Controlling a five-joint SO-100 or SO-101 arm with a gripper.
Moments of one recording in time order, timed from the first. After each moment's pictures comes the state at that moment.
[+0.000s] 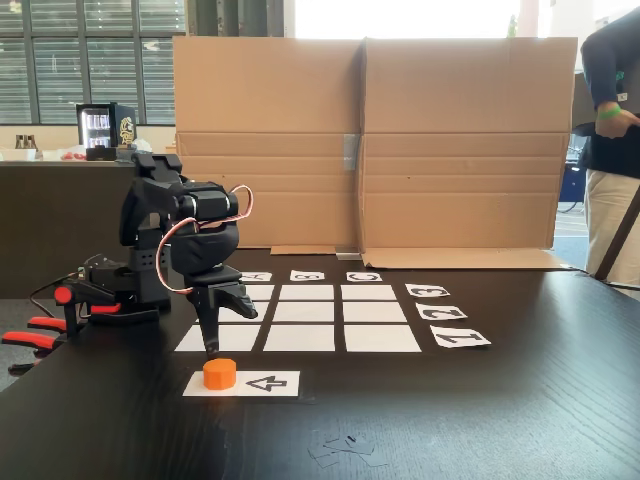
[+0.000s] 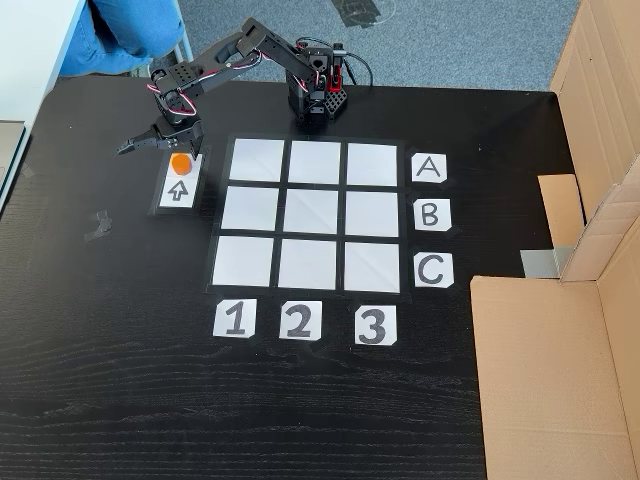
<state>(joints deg) 52.4 49.5 53.4 89.4 89.4</state>
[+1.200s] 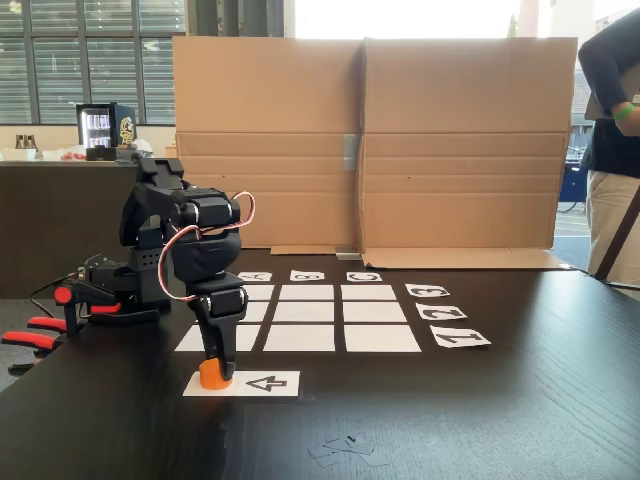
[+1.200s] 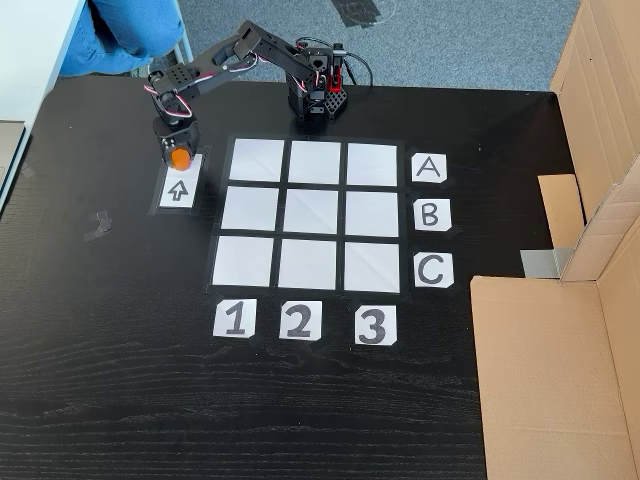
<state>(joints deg) 55.2 48.9 50.7 89.3 87.1</state>
